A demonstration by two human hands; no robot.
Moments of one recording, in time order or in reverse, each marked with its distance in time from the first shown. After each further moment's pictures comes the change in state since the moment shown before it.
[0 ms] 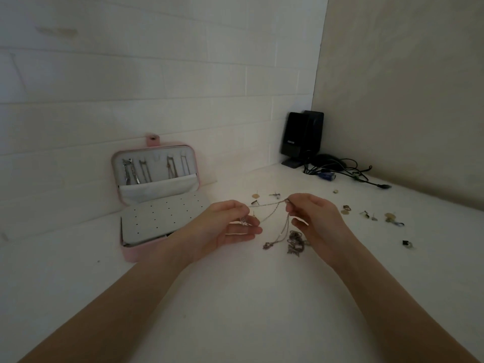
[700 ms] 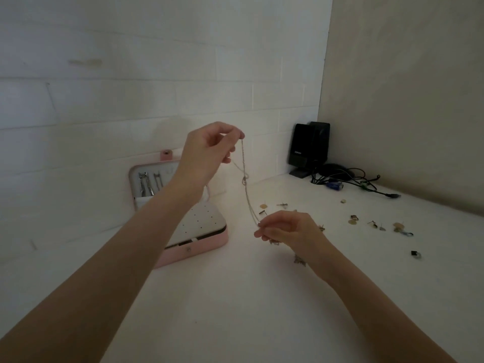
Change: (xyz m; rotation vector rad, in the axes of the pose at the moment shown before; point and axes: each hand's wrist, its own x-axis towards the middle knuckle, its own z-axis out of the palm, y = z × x) left_hand -0.013 0.099 0.008 0.460 0.431 0.717; right_hand -0.005 0.009 0.021 -0.382 -0.291 -0.146
